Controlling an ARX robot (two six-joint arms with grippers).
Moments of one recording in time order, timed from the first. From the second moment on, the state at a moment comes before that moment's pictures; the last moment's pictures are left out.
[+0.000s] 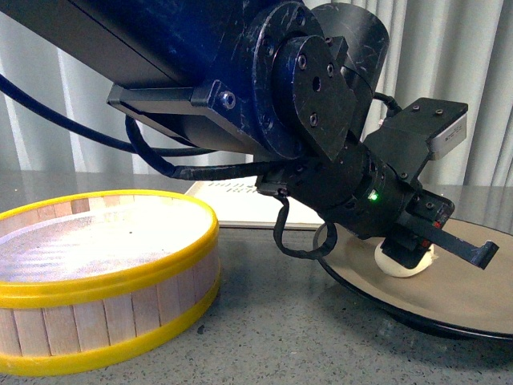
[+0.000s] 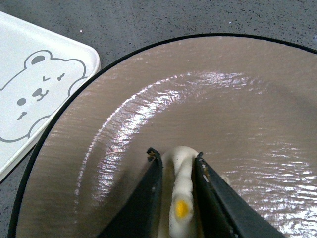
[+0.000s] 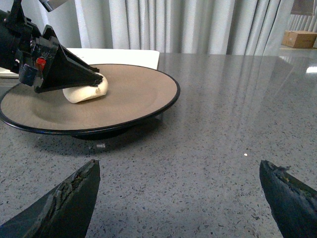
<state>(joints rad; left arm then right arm) -0.65 2.04 1.63 -0.05 0.28 0.36 0.00 0.00 0.01 0.00 0.00 -0.01</state>
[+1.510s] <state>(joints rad) -0.27 1.78 1.46 0.29 -0.23 -0.06 0.00 0.00 0.01 0.00 0.00 -0.01</state>
